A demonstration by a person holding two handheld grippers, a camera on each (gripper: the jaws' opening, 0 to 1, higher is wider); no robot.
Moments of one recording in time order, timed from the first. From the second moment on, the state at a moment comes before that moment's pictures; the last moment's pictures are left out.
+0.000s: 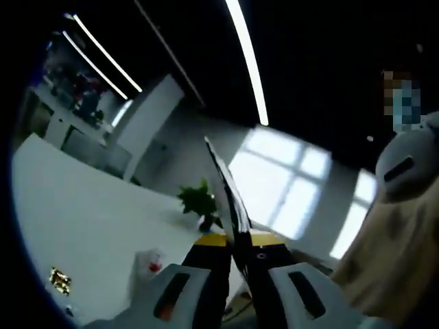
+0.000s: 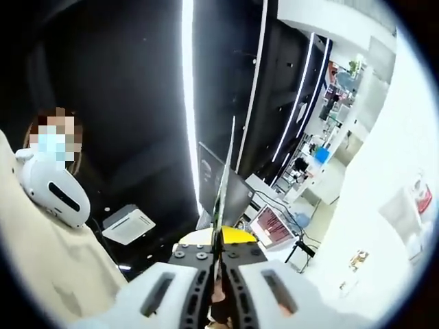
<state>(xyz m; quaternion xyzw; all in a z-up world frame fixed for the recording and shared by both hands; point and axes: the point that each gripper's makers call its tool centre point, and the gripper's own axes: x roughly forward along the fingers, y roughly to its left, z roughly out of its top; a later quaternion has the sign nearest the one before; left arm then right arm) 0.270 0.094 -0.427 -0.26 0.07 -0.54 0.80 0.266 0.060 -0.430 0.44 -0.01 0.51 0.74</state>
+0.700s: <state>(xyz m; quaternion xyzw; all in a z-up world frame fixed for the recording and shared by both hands) 0.276 0.109 -0.438 -0.44 0.10 -0.49 0.74 0.264 0.077 -0.440 0.30 -0.04 0.49 0.82</state>
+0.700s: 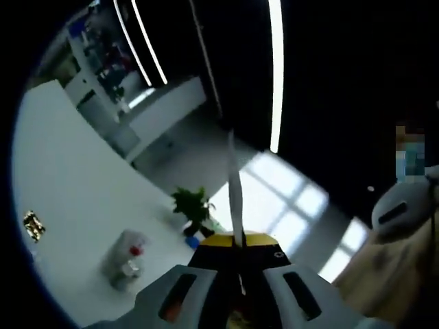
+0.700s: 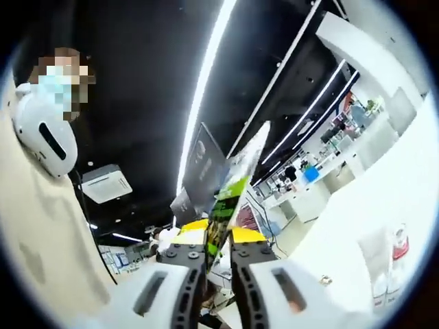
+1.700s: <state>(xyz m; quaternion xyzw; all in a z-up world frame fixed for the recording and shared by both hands) 0.323 0.146 -0.548 -0.55 0.20 -0.33 0.74 0.278 0.058 -0.521 0.20 0.08 0.40 0.89</state>
